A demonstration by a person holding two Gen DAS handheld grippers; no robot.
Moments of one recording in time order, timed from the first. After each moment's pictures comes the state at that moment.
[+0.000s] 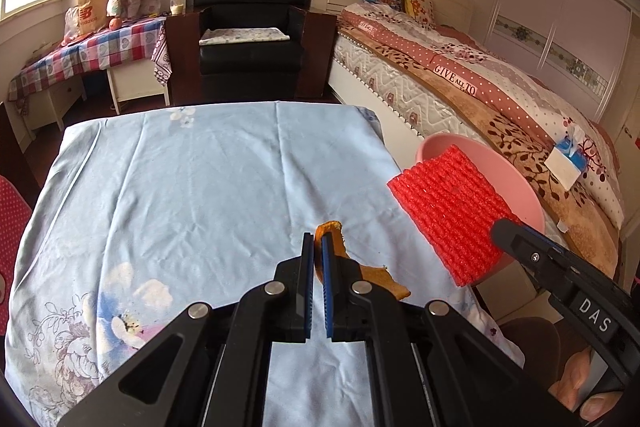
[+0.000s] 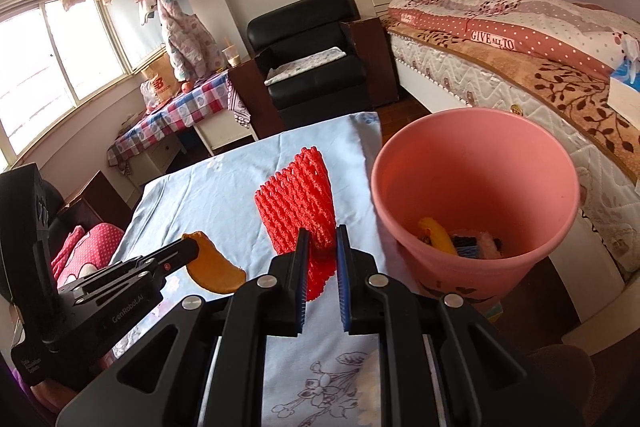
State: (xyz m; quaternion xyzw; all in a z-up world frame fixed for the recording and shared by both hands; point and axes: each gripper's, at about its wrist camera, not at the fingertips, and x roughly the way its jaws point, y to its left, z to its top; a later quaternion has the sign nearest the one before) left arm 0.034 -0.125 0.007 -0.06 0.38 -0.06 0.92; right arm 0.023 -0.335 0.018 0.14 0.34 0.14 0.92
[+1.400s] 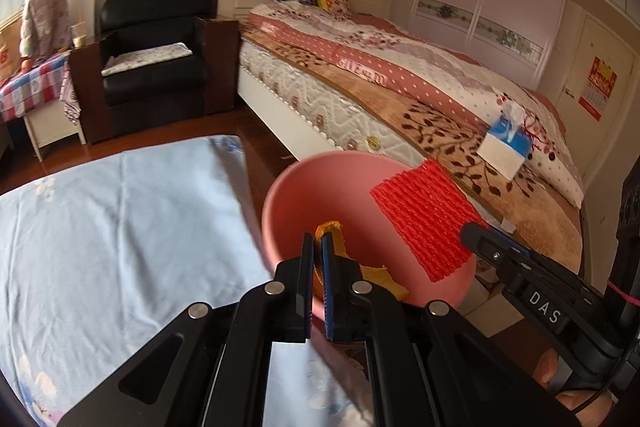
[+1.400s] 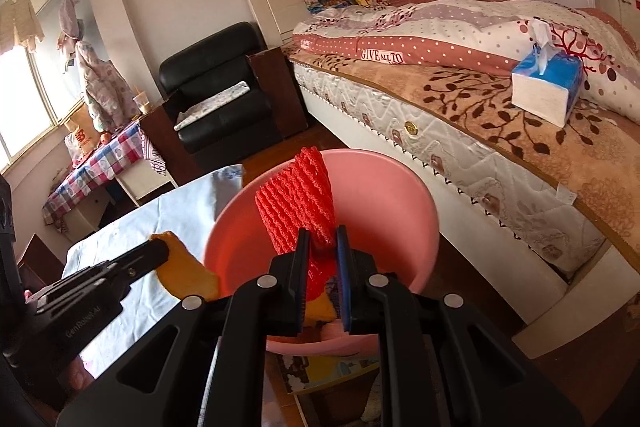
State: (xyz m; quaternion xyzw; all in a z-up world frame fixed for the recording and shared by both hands) left arm 0.111 -0.270 0.013 -0.02 0.36 -0.20 0.91; right arm 0.059 -0.446 0.008 0.17 0.32 -0.02 0.93
